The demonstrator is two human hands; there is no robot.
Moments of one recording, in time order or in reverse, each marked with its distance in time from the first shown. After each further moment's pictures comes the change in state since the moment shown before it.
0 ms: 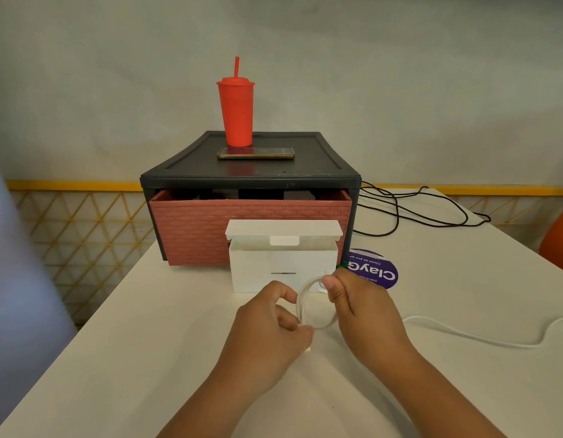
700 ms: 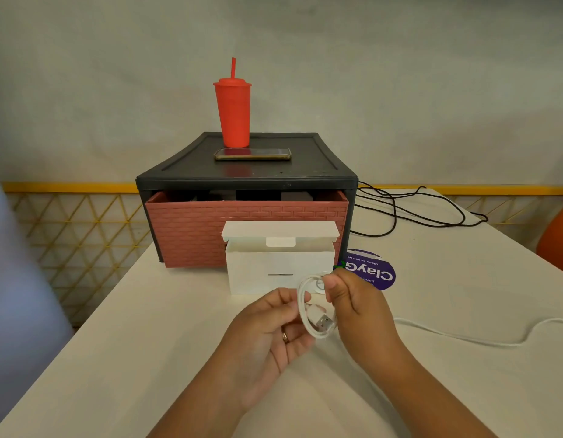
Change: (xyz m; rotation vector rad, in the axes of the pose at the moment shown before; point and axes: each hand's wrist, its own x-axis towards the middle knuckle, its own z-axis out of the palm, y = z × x) left_hand -0.001 0.014 -0.002 -1.032 -0.288 -0.338; right_hand 0.001 0.005 0.009 0.334 0.088 0.041
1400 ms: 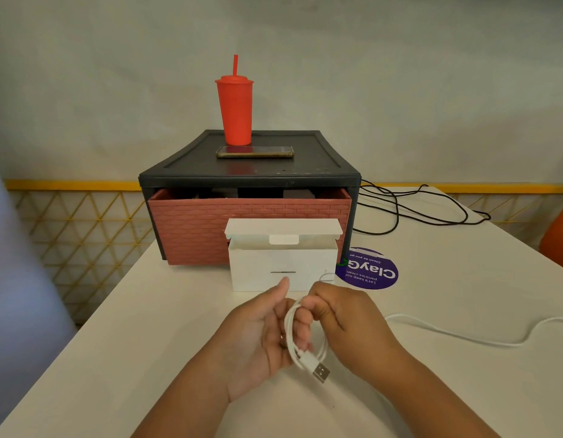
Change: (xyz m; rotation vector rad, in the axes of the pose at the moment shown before) left_hand 0.008 0.005 -0.017 0.095 -0.069 -0.146; right_hand -0.006 -0.005 0.003 -0.165 -0.253 -0.171
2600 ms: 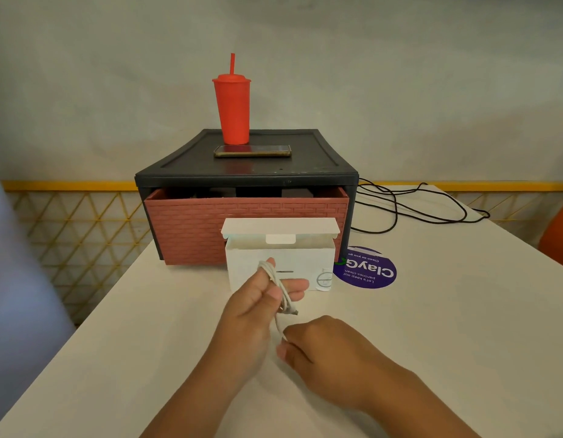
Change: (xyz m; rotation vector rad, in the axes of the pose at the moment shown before) left_hand 0.004 -0.008 -0.002 0.443 0.163 0.593; right_hand -0.009 -0.019 0.005 -0.294 -0.504 0.018
